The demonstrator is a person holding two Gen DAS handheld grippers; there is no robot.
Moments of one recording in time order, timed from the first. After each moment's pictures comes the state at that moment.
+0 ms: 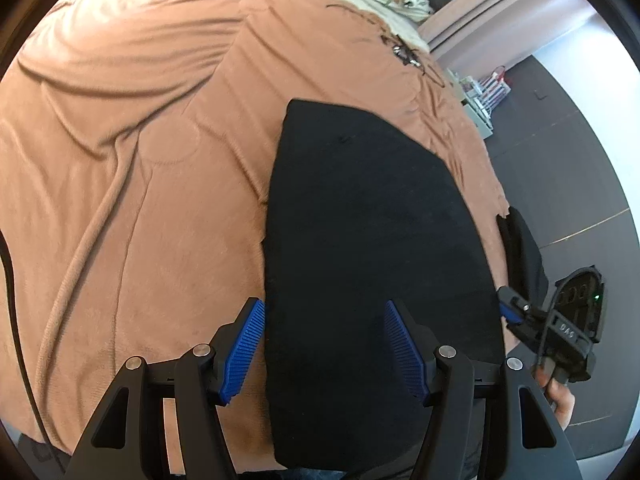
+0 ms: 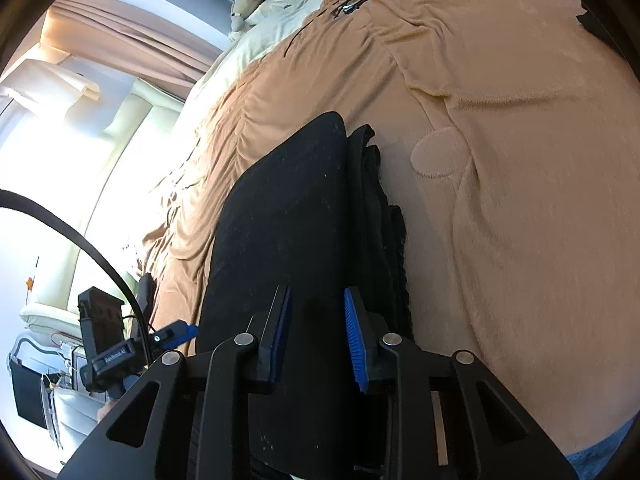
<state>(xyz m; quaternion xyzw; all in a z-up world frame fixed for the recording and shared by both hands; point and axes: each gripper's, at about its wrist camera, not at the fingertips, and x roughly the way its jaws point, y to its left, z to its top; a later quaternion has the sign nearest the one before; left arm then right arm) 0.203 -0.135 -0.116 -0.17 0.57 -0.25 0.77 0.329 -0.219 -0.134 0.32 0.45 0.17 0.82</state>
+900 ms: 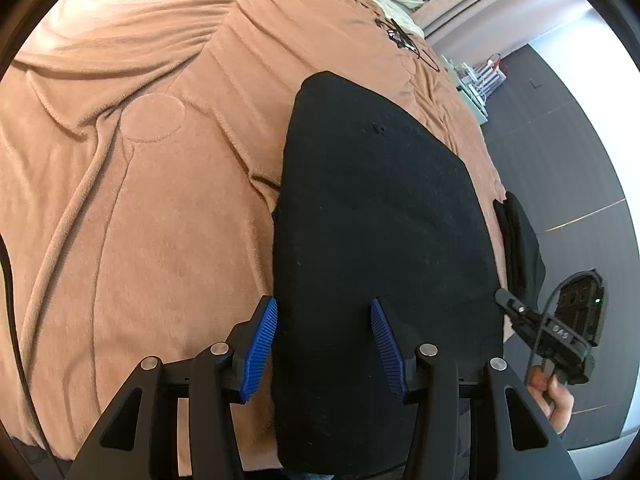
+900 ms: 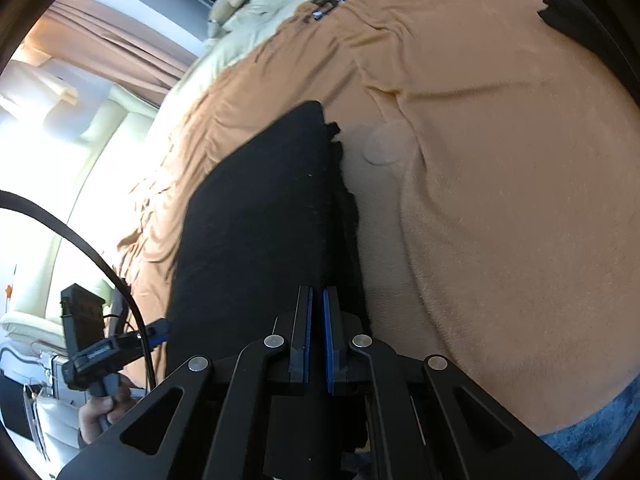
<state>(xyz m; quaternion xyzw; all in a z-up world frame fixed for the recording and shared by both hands) 0.203 -0.141 -0.125 -0.17 0.58 -0.27 0.75 0.296 -0.225 -0.147 0.30 0.46 0.12 0.83</state>
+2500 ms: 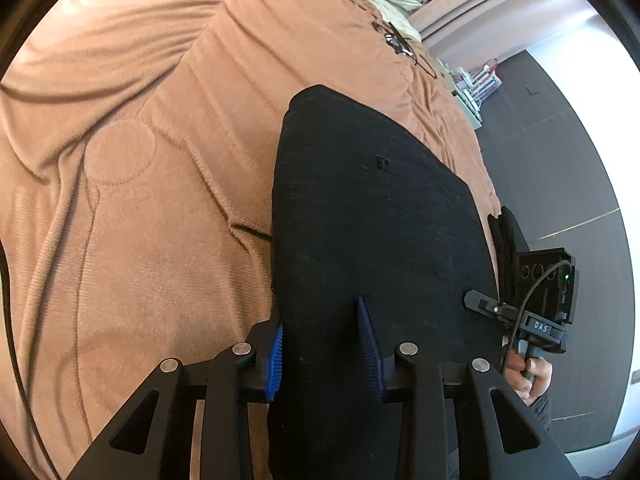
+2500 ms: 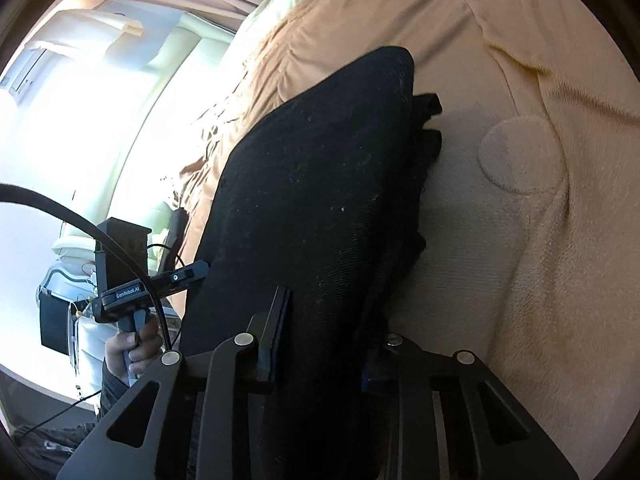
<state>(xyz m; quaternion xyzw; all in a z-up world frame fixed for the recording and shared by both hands) 0.230 -0.146 -0.121 -0.18 0.58 -0.28 0.74 0.402 -0.214 -0.184 0.28 0.50 0.32 0.76</state>
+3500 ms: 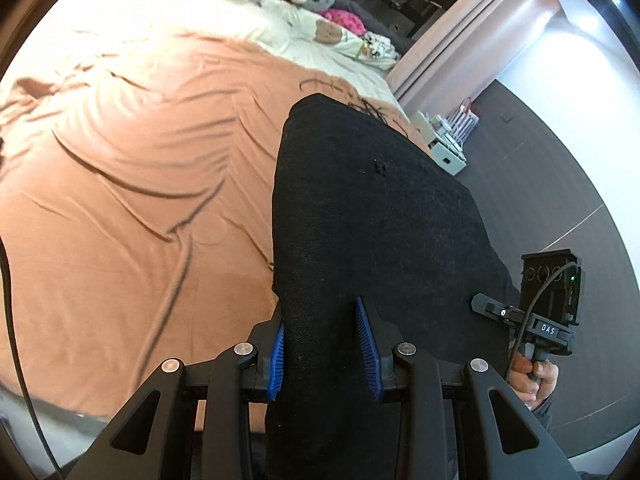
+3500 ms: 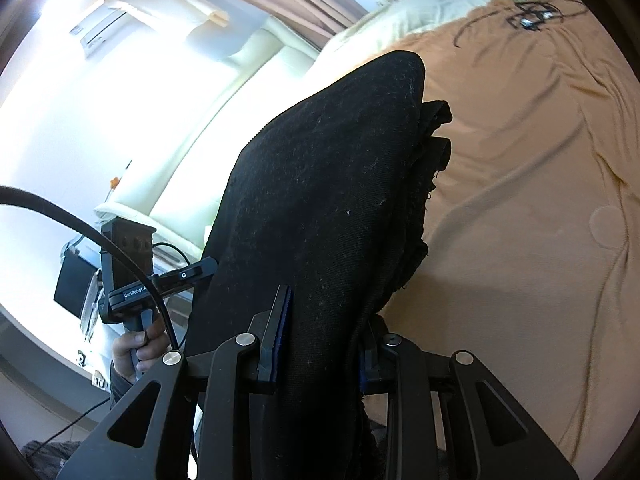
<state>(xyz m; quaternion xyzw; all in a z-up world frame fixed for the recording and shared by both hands) 0.157 -0.068 0.017 -0.16 0.47 -0.26 0.83 0.348 -0.137 -0.106 0.24 0.41 0.40 0.78</state>
